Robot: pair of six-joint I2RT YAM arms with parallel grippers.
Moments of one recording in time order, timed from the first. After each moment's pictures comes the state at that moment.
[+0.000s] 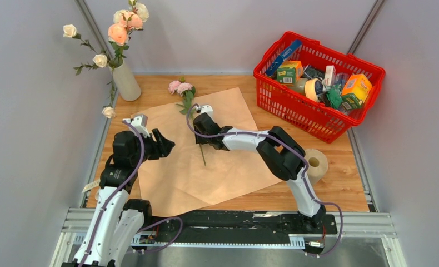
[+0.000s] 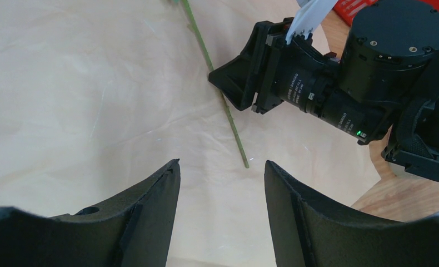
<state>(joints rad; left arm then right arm) -0.08 0.63 0.60 -0.44 0.31 -0.39 0.90 2.18 1.48 -0.02 0.25 0.52</state>
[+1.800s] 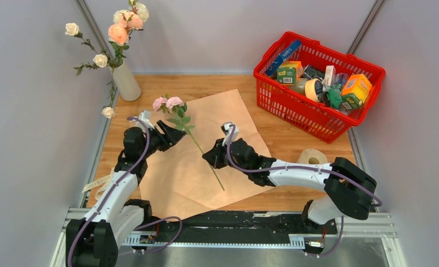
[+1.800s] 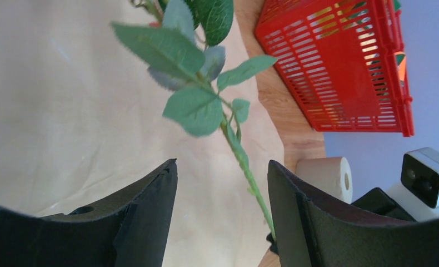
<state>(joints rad) -0.09 0.90 0.42 0.14 0.46 -0.78 1.04 1.48 0.74 0.40 0.11 0.71</state>
